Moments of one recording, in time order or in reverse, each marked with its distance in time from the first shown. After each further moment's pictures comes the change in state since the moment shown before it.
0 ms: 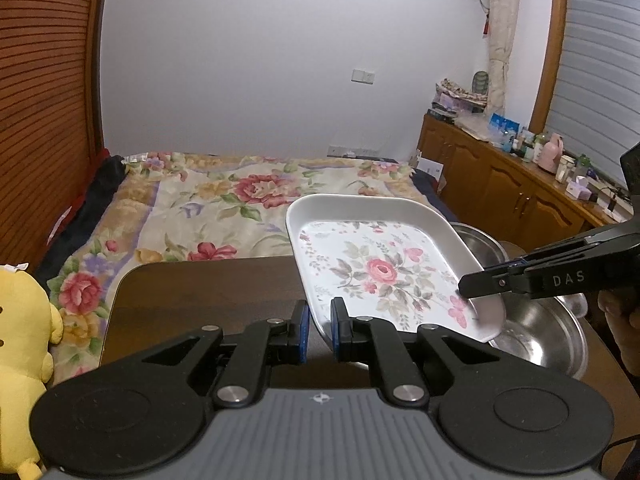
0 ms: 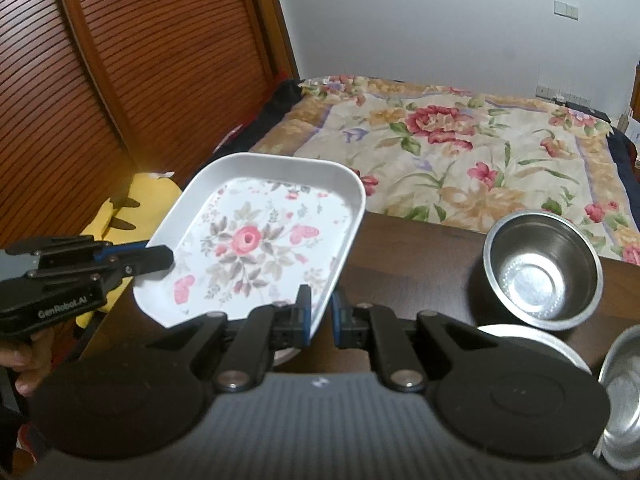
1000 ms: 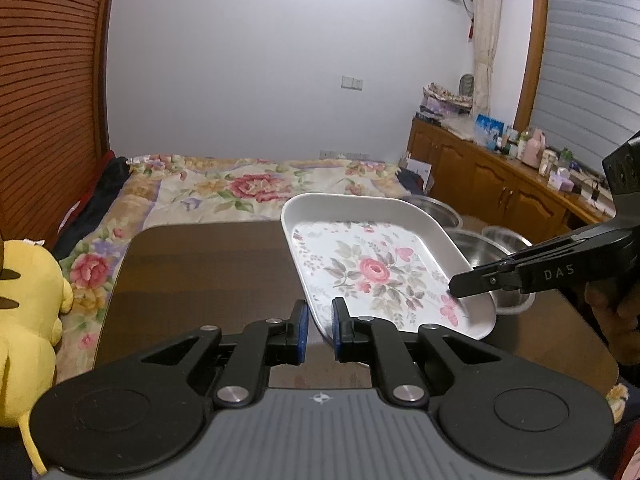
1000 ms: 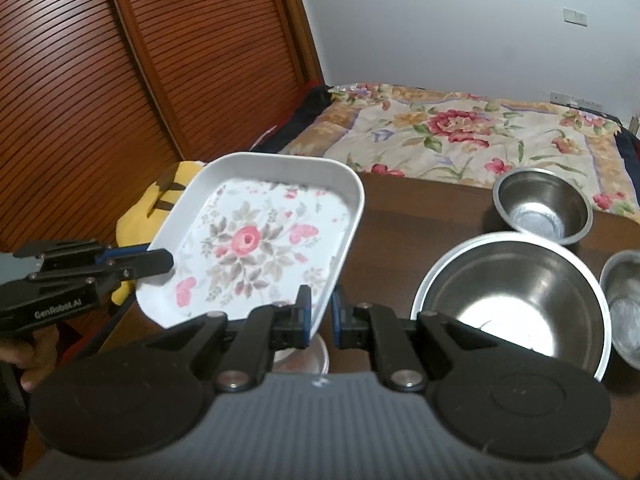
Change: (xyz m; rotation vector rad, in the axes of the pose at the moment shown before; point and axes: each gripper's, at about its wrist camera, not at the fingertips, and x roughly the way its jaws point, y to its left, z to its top) left arm -0.072 -0.032 -0.063 0.018 -0.023 -0.002; right arm -0.057 0.016 -0.067 -0.017 -0.043 0.077
